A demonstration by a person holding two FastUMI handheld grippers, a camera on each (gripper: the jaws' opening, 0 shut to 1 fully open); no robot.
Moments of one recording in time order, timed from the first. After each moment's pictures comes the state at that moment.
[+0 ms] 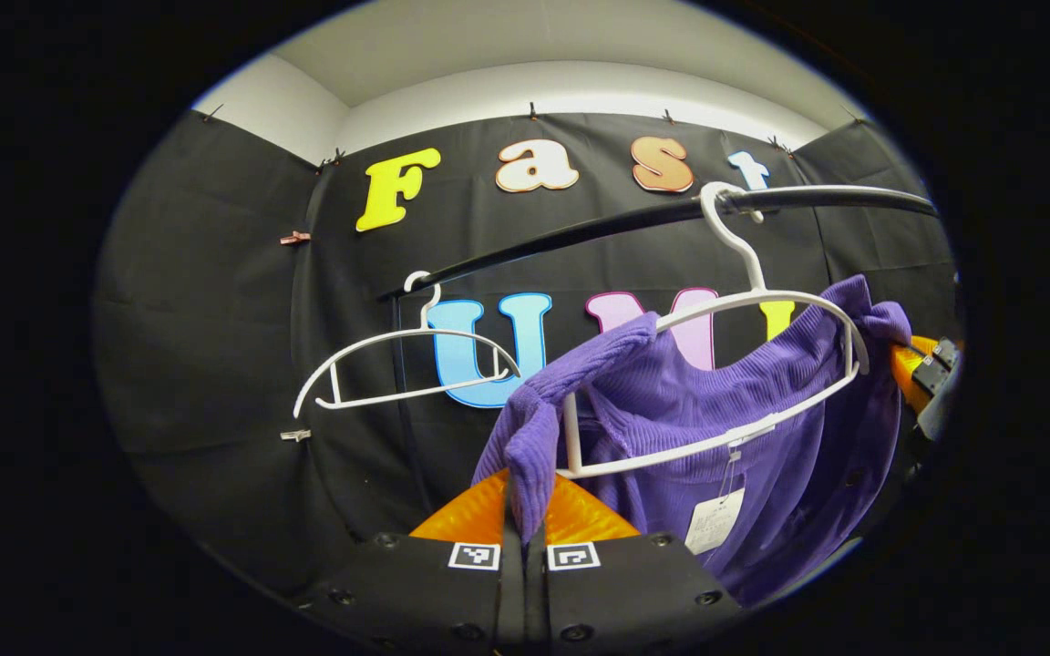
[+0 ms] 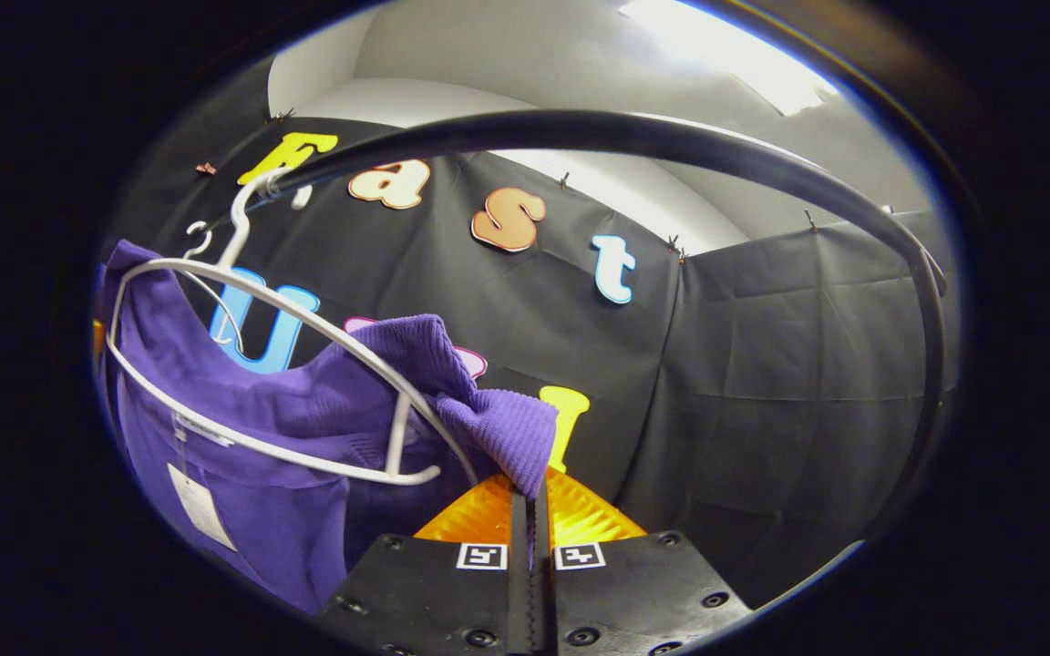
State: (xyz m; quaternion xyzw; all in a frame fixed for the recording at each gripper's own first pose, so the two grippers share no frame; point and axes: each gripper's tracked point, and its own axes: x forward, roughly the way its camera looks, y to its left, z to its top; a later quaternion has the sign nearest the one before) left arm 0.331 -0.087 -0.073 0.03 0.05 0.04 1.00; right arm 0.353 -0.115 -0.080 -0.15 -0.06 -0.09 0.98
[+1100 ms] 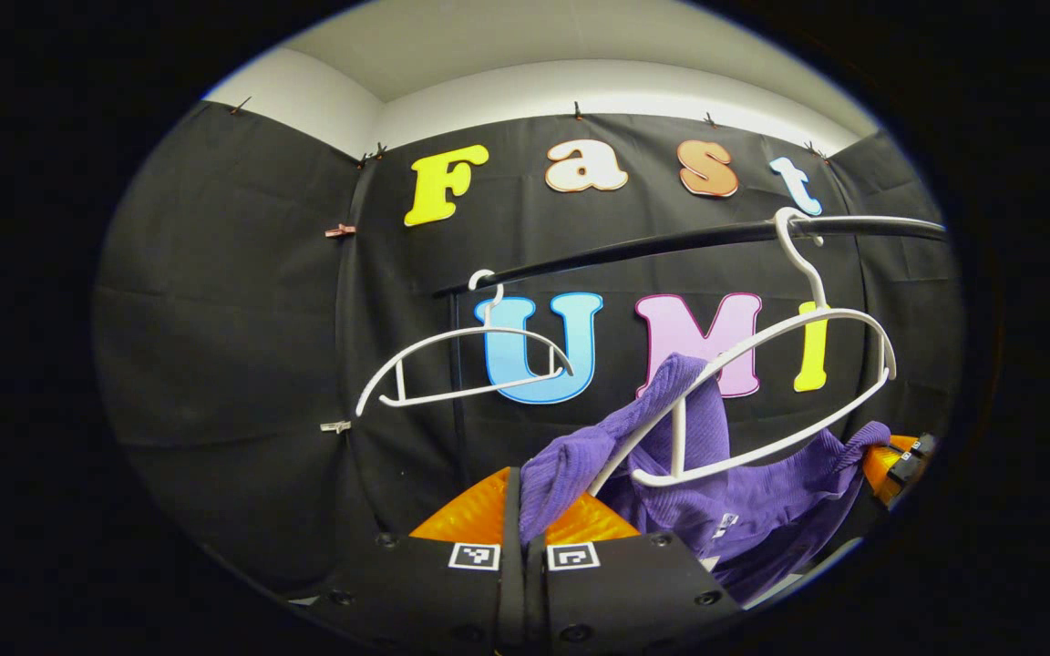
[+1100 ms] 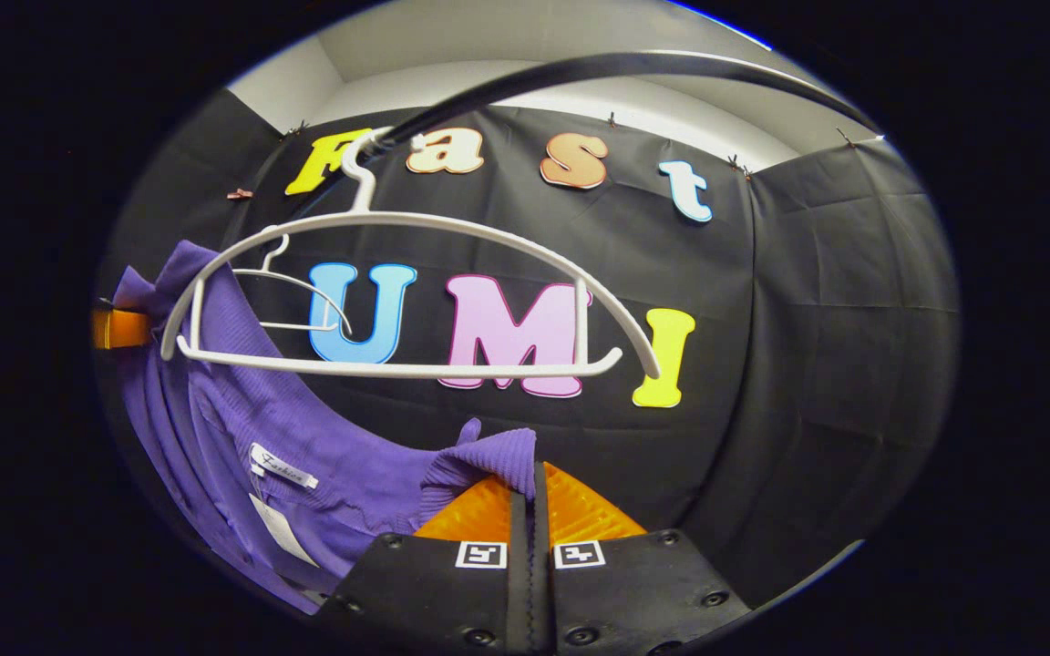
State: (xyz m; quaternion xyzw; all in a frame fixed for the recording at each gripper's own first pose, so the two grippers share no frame) left arm 0.304 -0.021 -0.078 0.01 0.07 0.10 0.99; right arm 0.305 -0.010 -0.161 -0.04 0.05 0.05 1.00
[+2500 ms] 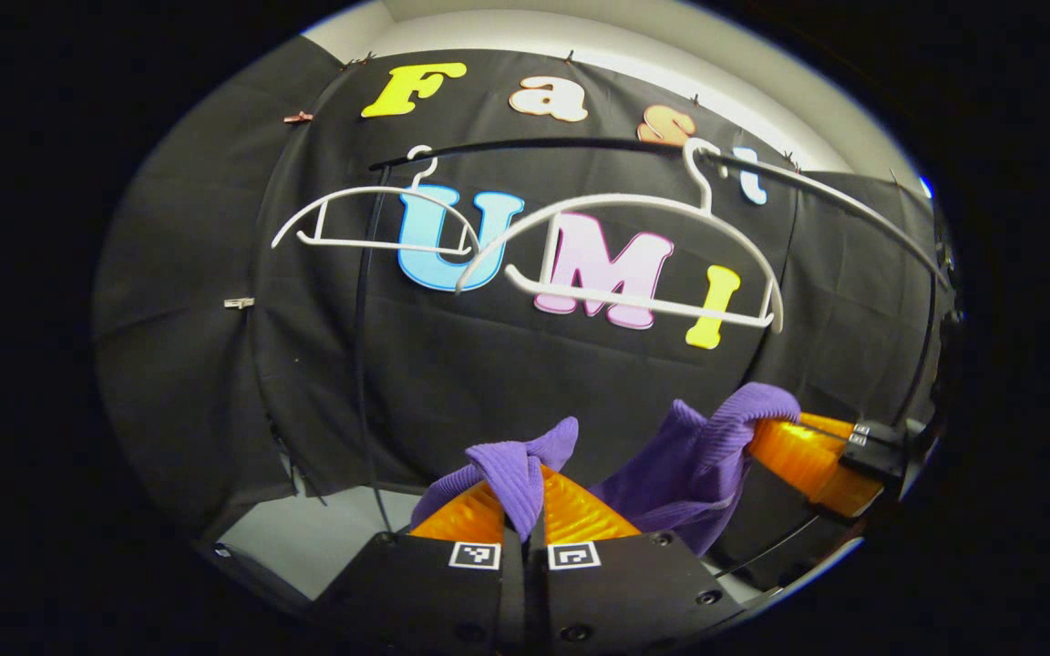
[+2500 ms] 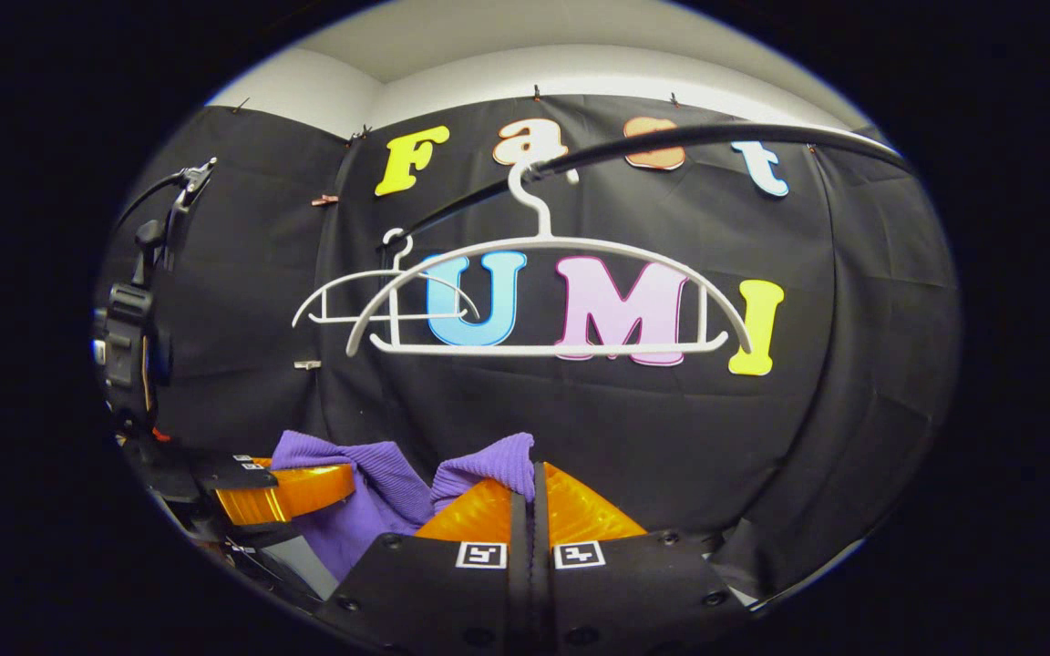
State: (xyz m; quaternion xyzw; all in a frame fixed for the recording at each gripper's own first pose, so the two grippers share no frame) left arm 0.244 -0.122 -0.144 -0.12 0.18 -0.08 0.97; right arm 0.210 0.080 -0.135 -0.01 0.11 0.20 0.97
